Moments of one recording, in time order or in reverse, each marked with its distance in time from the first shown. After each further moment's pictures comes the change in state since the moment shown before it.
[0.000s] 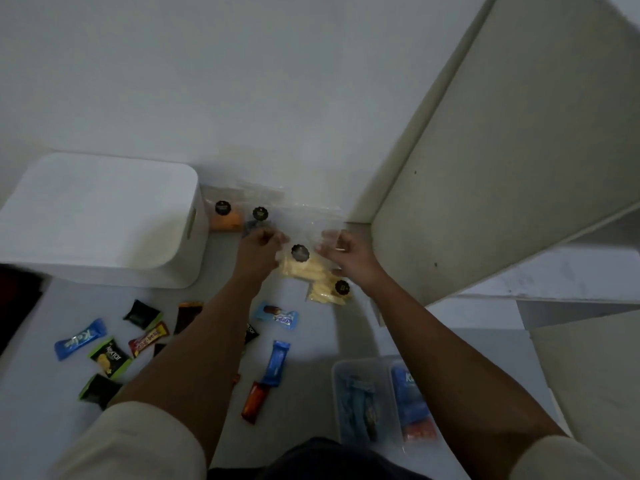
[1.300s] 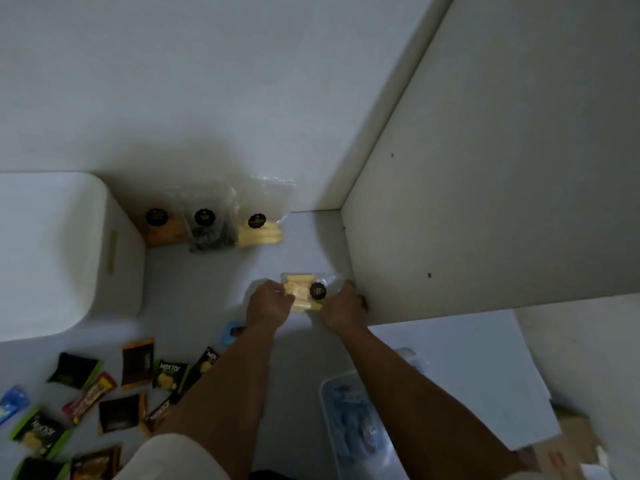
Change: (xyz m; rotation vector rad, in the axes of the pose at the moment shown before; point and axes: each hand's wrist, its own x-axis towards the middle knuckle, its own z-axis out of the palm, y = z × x) left_hand 0.044 -0.122 0.087 0.611 -0.170 -0.221; right_hand 0.018 0.128 0.003 -0.514 0.375 0.644
